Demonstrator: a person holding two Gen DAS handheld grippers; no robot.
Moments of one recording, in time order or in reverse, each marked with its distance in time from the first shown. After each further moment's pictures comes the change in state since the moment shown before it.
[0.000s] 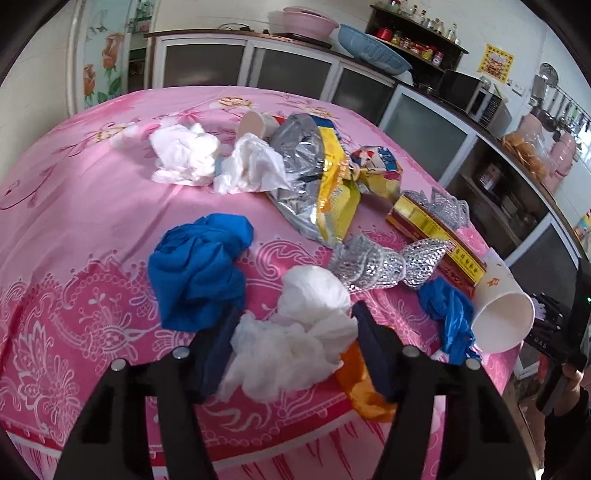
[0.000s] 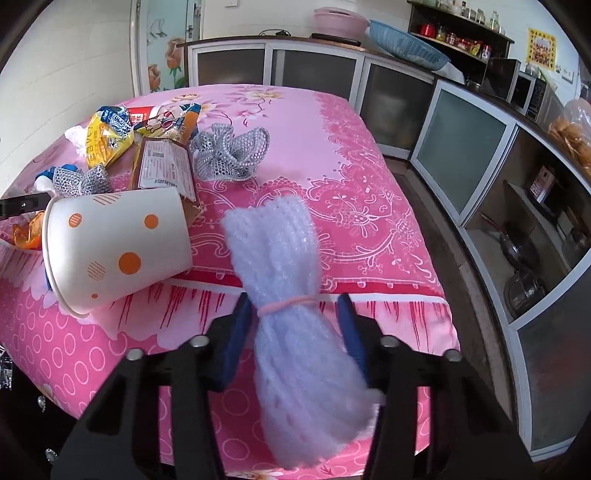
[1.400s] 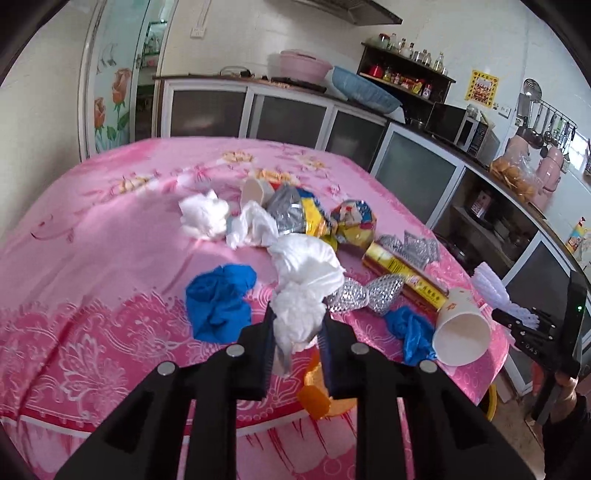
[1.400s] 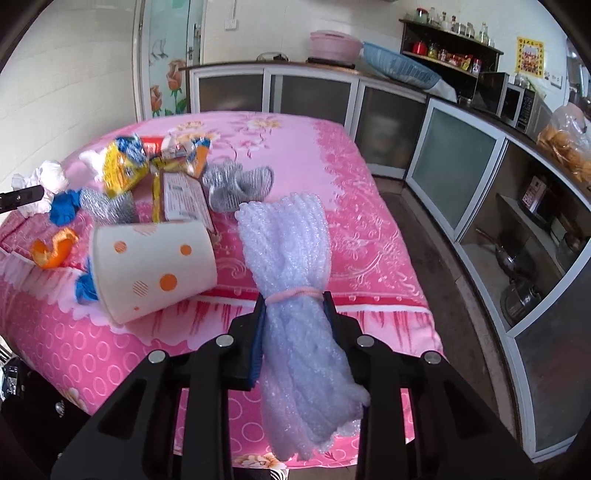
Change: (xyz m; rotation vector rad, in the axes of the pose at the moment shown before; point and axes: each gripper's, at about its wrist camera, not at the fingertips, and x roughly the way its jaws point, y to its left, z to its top) left arm -0.071 -0.011 0.000 0.034 -0.177 0.007; right arm -0.046 0.000 0.000 0.027 -0.118 0.012
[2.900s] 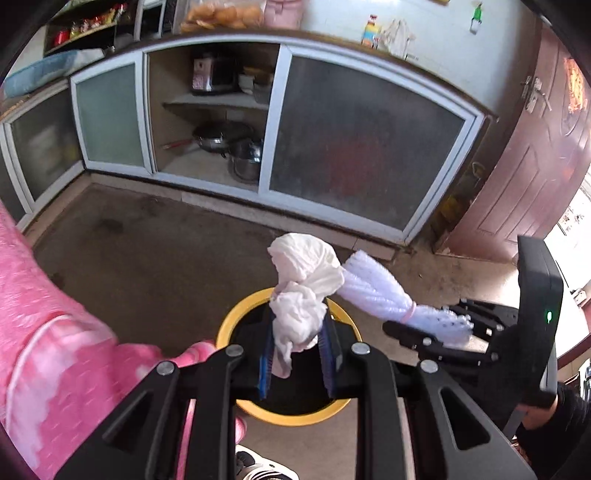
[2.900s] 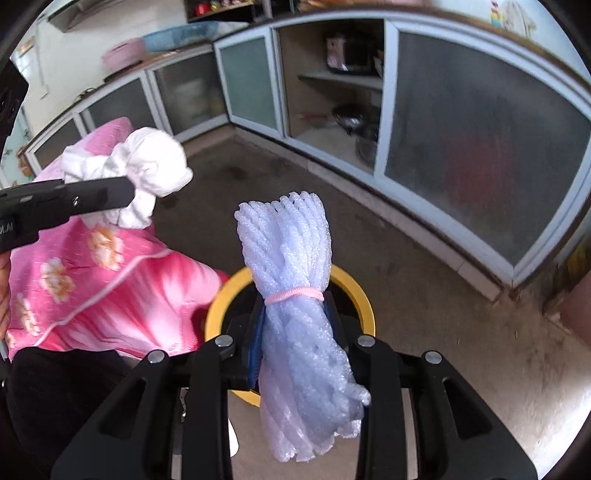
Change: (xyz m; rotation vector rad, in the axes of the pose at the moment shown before) left arm 0.172 -0.542 -0.132 0.713 0.356 -0.640; right arm -0.099 -0.260 -0.246 0.607 0.169 -0.342
